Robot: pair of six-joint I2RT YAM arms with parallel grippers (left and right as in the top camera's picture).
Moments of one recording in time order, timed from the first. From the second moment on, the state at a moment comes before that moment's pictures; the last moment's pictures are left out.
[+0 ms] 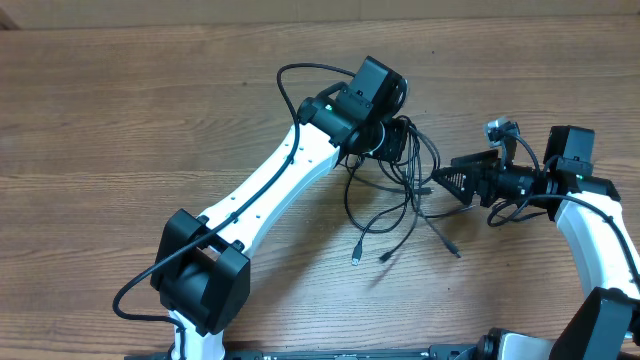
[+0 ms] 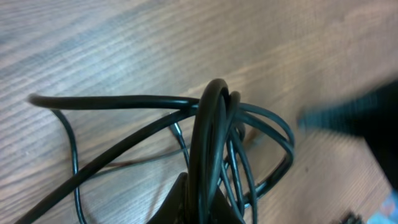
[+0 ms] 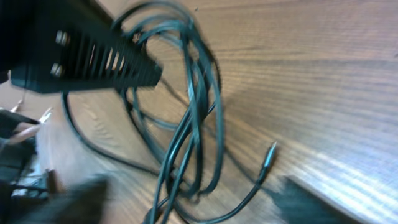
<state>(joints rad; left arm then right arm) -0.66 1.96 1.74 -0.78 0.30 -0.39 -0.26 1.47 0.89 -0.56 -1.05 -0.43</state>
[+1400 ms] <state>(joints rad) -0.72 1.96 1.74 -0.76 0.50 -0.43 -0.20 1.47 0.89 -0.44 -1.03 -0.43</state>
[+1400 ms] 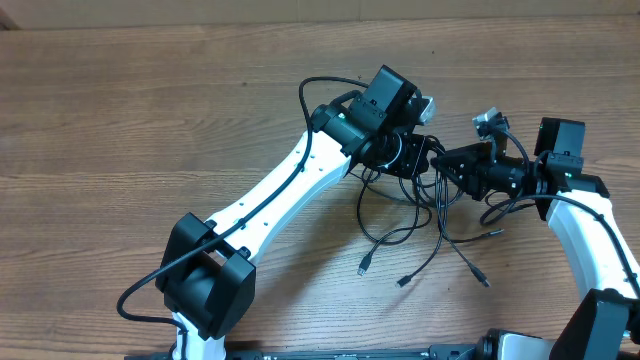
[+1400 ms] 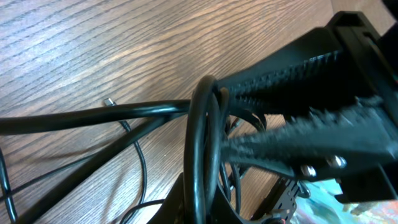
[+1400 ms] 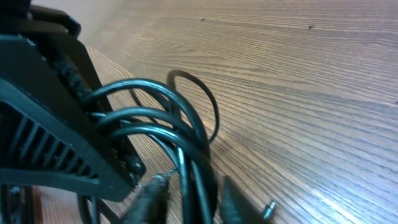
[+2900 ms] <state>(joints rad) -0.72 1.96 1.74 -0.79 0.46 -0.50 -0.19 1.47 0.89 -0.42 -1.02 -0.43</state>
